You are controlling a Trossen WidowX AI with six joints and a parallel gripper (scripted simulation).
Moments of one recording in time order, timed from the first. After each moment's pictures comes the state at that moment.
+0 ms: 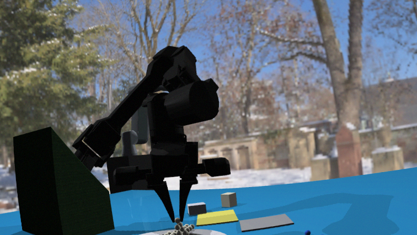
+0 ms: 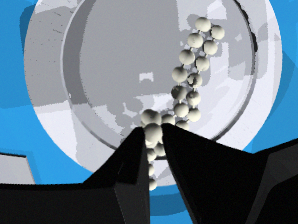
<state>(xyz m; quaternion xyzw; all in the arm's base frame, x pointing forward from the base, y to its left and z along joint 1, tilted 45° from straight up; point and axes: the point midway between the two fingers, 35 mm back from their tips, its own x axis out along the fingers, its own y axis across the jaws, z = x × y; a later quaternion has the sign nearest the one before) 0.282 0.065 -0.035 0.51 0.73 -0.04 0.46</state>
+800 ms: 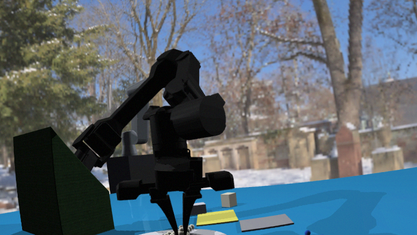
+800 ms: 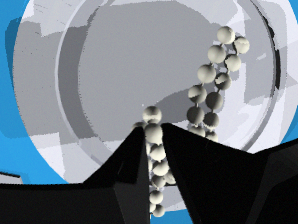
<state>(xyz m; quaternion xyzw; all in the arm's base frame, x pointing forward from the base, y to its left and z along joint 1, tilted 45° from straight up) 0.285 0.080 -0.054 0.51 0.72 -0.03 0.47</state>
